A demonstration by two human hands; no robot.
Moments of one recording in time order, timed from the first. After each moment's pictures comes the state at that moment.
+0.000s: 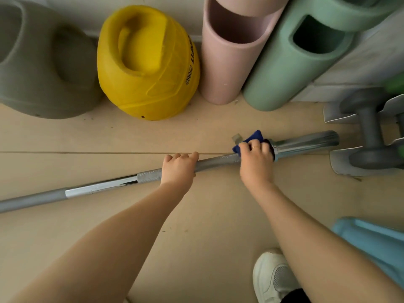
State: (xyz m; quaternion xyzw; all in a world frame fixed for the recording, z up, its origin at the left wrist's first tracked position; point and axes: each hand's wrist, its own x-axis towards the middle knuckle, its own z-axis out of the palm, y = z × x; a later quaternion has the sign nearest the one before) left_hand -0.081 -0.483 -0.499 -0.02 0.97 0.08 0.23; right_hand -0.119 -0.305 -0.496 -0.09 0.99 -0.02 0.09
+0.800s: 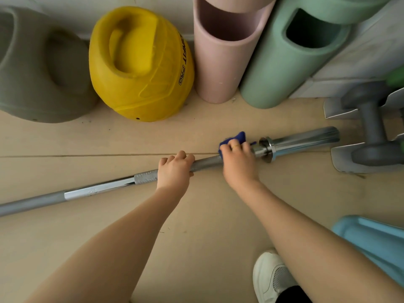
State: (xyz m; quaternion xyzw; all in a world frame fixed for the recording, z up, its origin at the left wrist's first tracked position) left_hand -0.075 -0.481 -0.497 -0.04 0.97 0.11 0.21; right_hand -0.116 -0.330 -0.496 -0.13 0.99 -0.06 0.10
